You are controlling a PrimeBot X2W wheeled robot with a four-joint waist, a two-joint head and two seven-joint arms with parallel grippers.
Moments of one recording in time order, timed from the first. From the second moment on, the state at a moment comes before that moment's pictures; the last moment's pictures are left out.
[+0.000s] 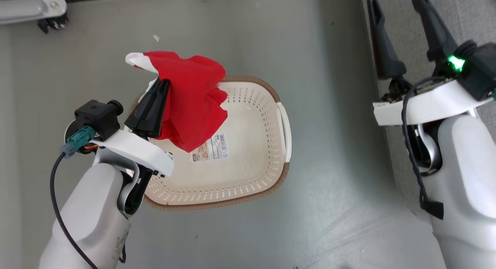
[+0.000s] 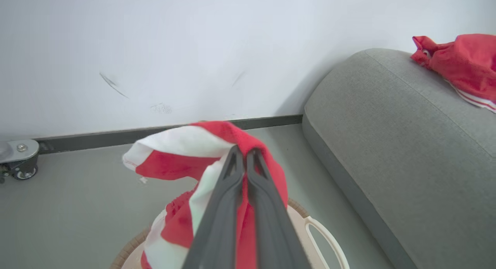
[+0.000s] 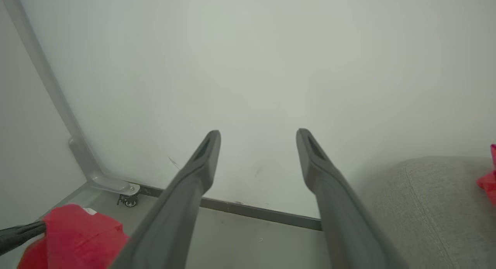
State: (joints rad) left arm -0.60 0.13 -0.34 0.39 -0.53 -0.12 -0.20; right arm -0.62 -0.06 0.09 0.04 0.07 0.12 -0.26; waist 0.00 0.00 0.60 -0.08
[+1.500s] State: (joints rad) left arm -0.56 0.17 -0.39 0.17 -0.51 -0.12 -0.17; right arm -0.30 -0.10 0.30 0.13 0.20 0.12 -0.26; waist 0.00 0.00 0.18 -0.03
